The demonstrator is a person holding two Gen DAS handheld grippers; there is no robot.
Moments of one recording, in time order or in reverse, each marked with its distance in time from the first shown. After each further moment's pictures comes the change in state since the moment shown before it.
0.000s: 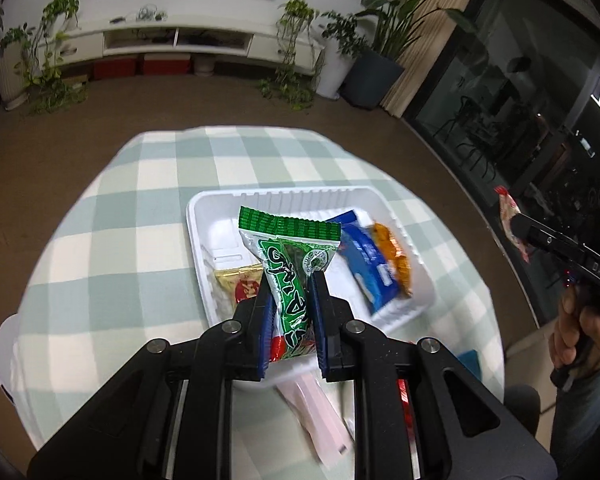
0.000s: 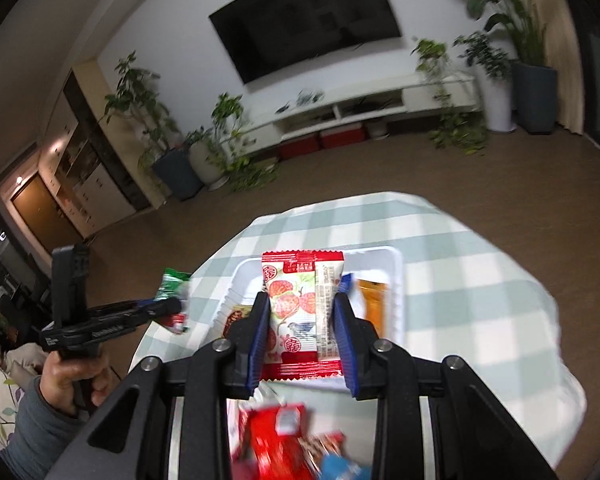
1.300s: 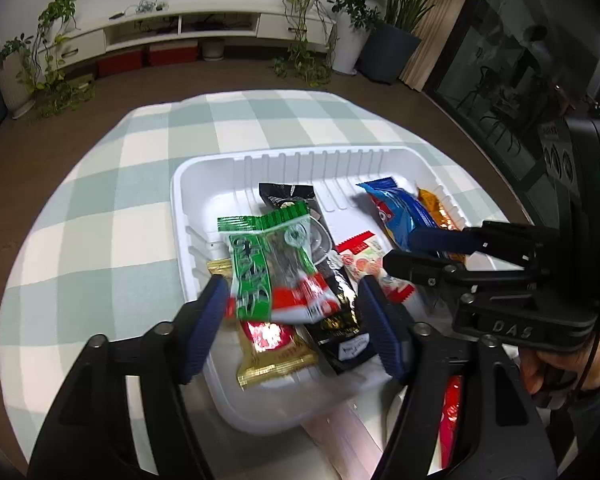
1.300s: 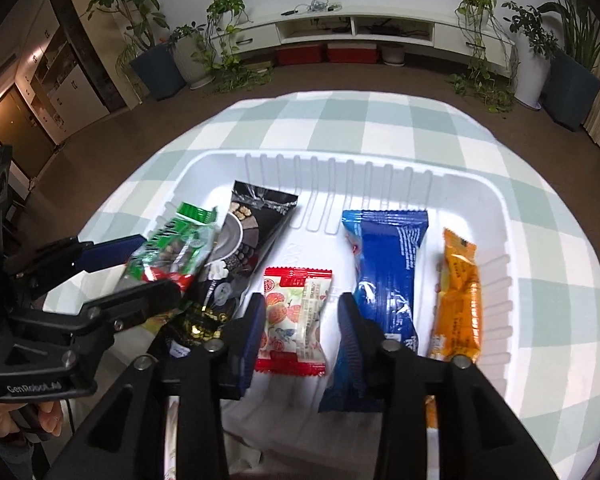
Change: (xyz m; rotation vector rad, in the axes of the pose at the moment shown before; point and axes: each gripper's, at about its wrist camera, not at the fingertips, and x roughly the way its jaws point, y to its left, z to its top) left arm 0.073 0.000 -0.026 0.062 0.050 0.101; right arm 0.147 0.022 -0.038 -0.148 0.274 -0.130
